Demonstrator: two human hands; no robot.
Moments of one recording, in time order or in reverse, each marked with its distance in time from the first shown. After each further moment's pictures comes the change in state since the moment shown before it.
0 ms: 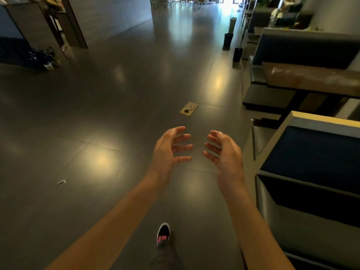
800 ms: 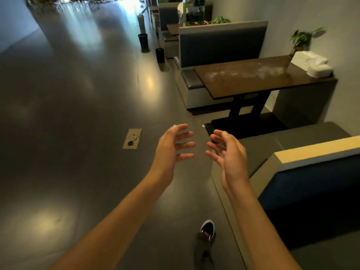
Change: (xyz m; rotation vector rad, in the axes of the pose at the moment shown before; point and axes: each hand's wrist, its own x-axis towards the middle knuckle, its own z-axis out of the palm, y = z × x) left_hand 0.524 0.024 0.229 0.110 -0.482 -0.121; right_hand 0.490 -0.068 0.000 0.108 0.483 -0.089
